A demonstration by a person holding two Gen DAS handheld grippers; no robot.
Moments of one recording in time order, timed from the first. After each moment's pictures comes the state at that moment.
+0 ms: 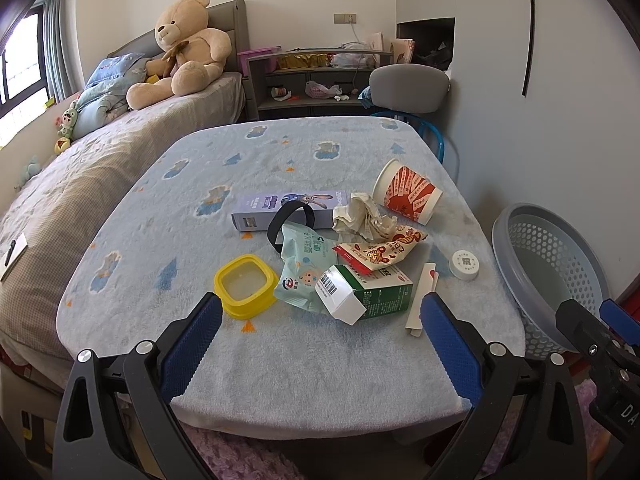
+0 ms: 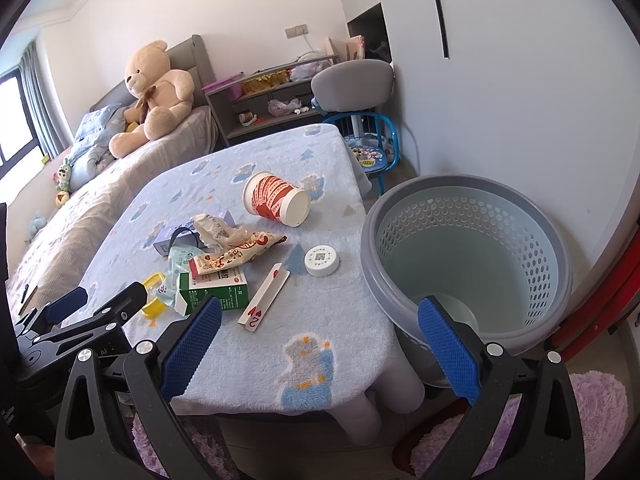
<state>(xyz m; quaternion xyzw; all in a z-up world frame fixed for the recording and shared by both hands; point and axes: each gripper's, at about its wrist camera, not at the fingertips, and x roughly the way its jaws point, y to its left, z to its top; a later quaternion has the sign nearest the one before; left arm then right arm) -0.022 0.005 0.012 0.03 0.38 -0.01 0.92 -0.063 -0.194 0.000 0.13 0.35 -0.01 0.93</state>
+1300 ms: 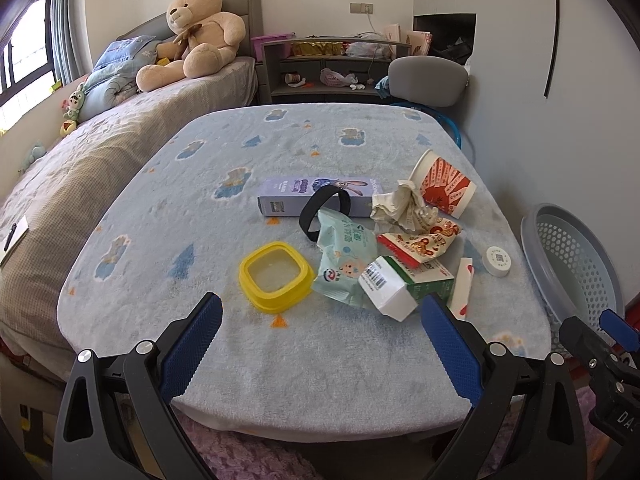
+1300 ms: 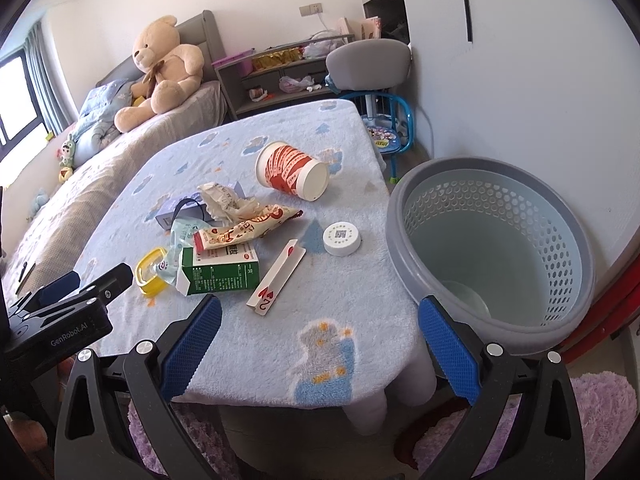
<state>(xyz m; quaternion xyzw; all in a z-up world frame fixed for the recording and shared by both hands) -0.007 0.043 -0.002 0.02 0.41 0.01 0.91 -0.044 -0.168 -0.018 0.11 0.39 0.01 0.91</state>
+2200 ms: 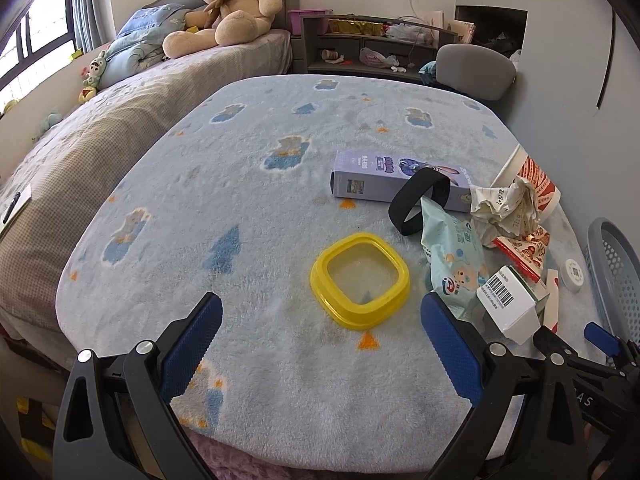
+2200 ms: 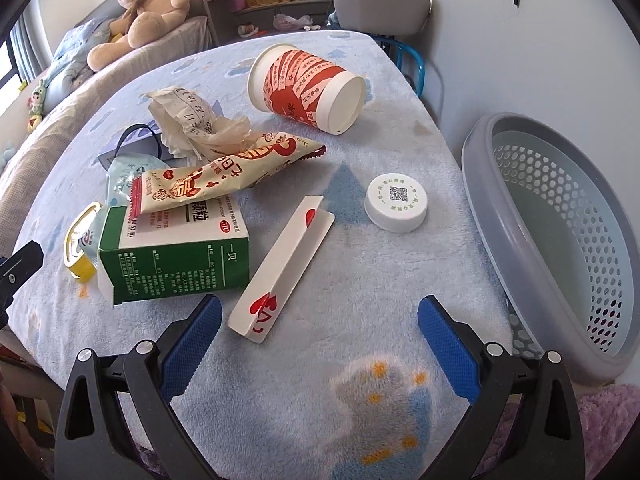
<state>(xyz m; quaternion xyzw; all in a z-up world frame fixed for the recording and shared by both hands) 0.034 0.112 -0.042 -0.01 0.44 0.05 0.90 0.038 -0.123 -0.095 0.06 0.48 -0.02 0.87</state>
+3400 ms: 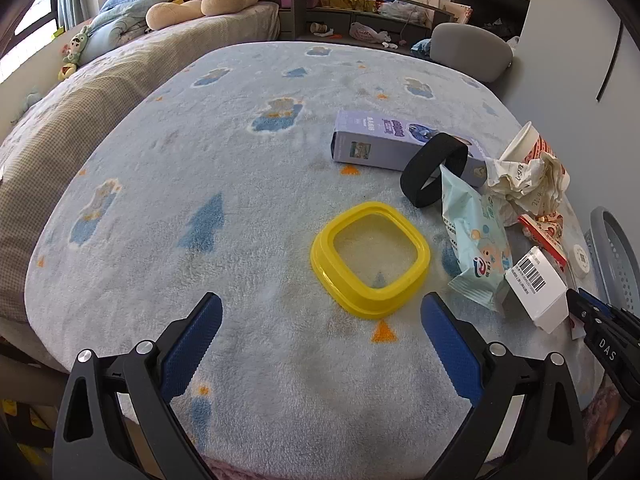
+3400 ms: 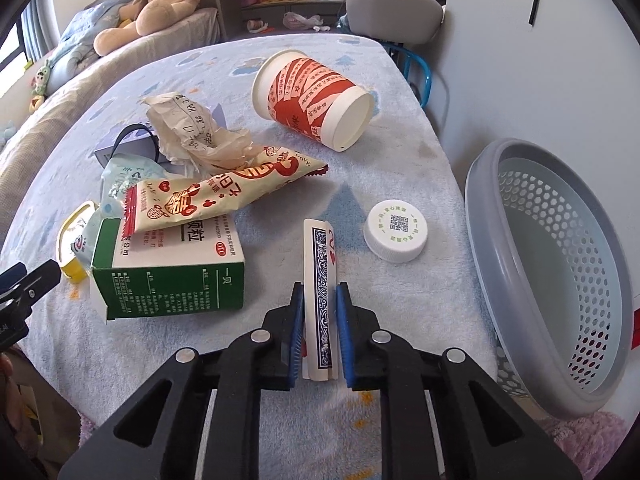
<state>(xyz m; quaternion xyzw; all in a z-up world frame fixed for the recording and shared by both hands) 0.050 0.127 -0.076 -0.03 0.48 0.01 0.88 0.054 -0.121 -0.089 0.03 0.48 -0.01 0.88</state>
